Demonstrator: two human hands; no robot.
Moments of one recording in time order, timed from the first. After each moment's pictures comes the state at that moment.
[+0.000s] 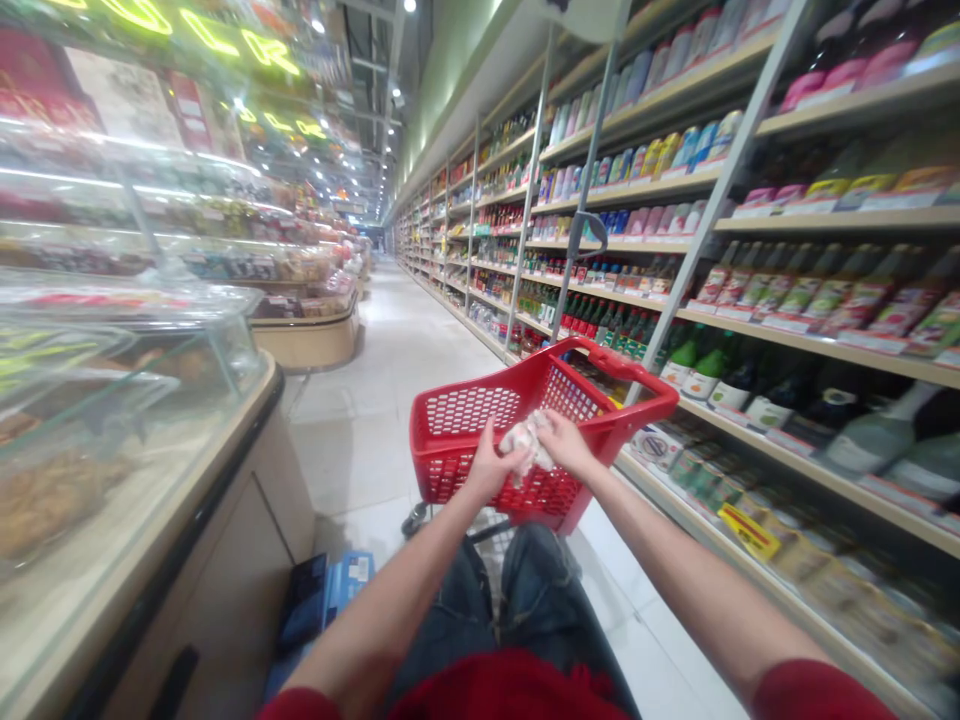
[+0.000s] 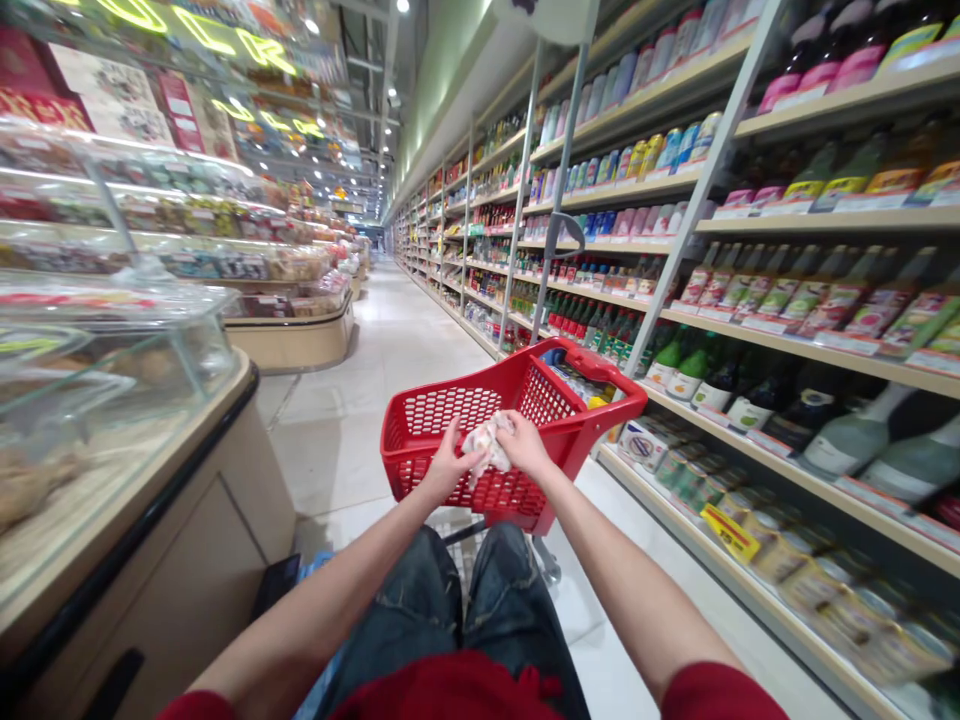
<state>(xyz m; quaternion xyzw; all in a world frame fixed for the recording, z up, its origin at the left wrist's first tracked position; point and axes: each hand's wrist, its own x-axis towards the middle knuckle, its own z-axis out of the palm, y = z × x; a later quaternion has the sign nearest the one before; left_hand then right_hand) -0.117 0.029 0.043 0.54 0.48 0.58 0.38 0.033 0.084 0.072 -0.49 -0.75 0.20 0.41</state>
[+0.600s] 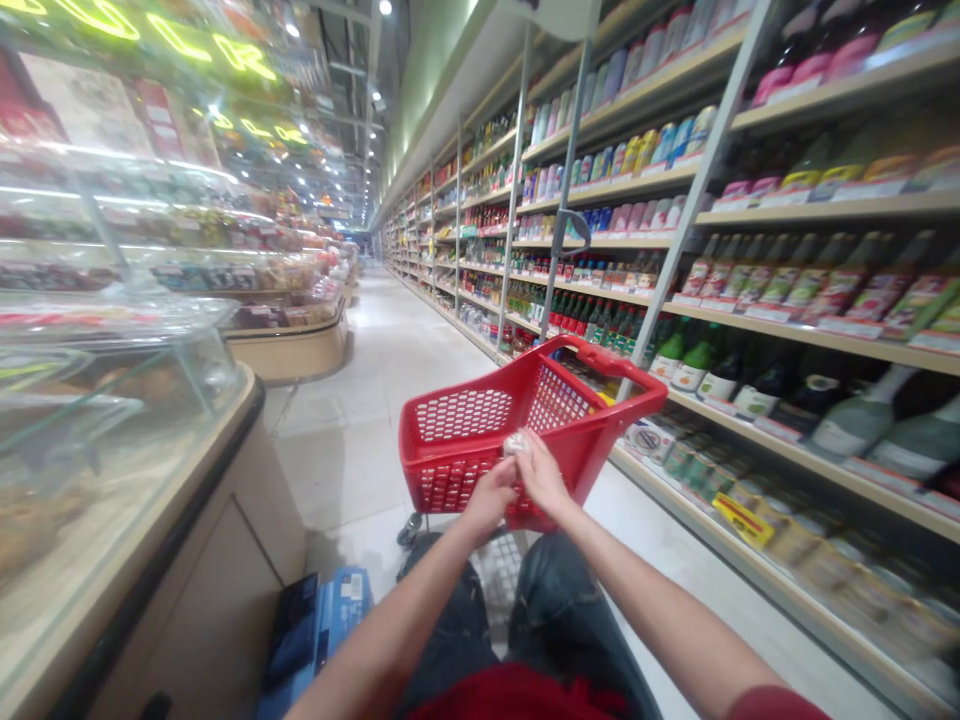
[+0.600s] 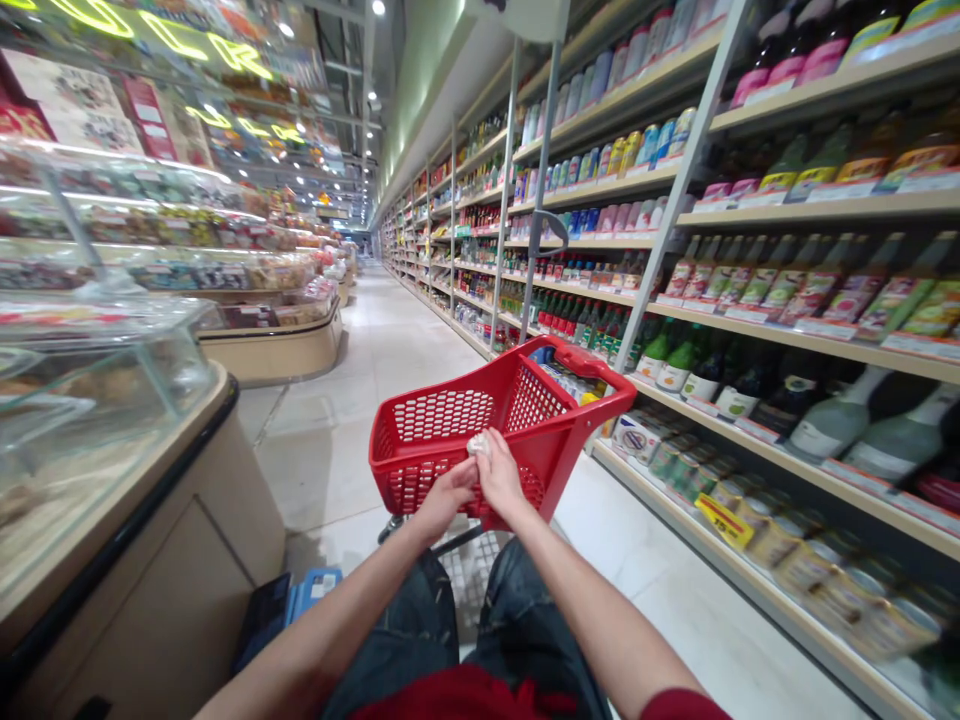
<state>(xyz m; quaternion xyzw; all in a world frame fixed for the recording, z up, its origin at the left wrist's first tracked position) -0.099 0.020 0.021 0.58 0.41 0.53 0.47 0.015 0.070 0.021 -0.48 -0.72 0.13 0.49</state>
